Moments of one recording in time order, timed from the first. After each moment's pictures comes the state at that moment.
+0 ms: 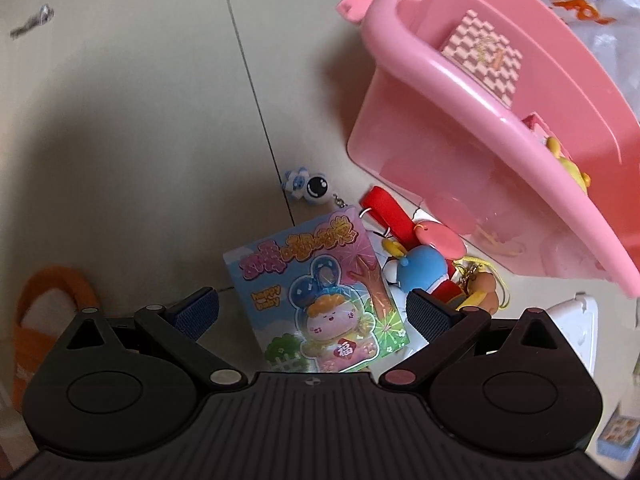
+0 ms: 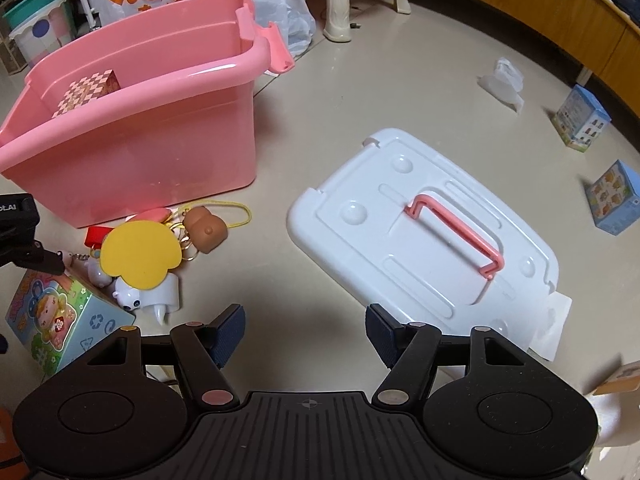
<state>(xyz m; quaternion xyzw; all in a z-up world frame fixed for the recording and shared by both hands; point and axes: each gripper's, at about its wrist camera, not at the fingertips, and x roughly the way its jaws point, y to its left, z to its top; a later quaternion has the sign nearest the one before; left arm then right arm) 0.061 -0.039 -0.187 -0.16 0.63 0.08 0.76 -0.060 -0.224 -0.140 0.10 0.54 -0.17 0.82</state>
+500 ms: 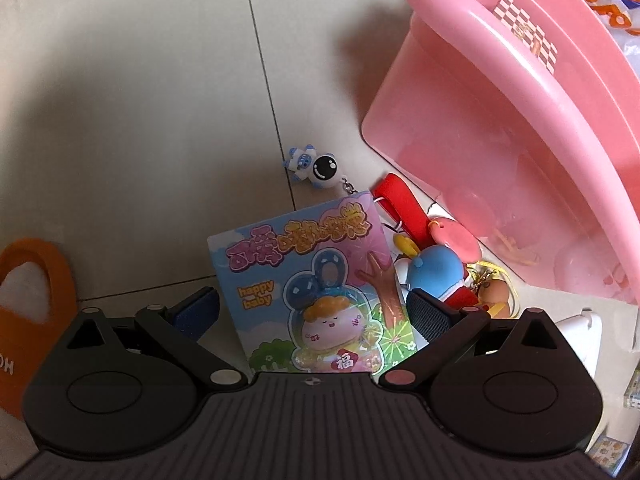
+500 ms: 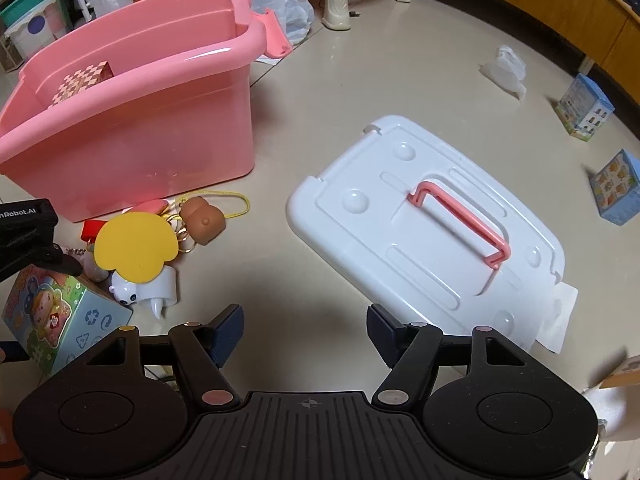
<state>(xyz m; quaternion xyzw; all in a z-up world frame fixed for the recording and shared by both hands) 0.045 -0.035 -0.227 -0.17 0.64 0.07 0.75 -0.060 -0.226 -0.148 0.11 0.55 -0.17 0.81</state>
